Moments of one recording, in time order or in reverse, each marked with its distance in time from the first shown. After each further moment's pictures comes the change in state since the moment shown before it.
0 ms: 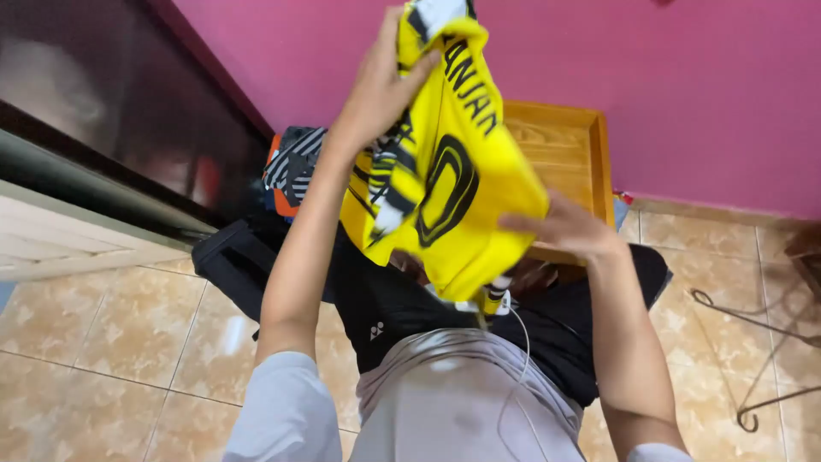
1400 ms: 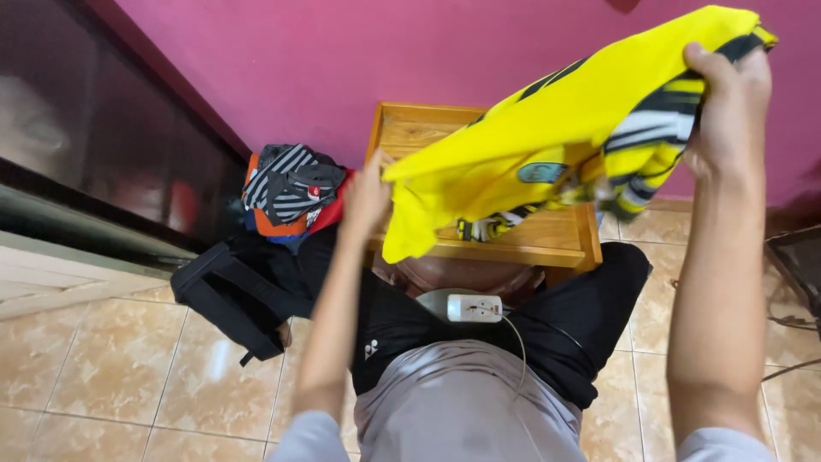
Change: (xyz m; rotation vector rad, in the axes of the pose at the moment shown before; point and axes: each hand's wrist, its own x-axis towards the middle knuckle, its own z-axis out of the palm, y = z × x) left_hand -0.114 -0.097 0.065 0.414 -0.078 -0.682; right_hand -0.014 -0.055 -0.127 0.172 0.979 -0.423
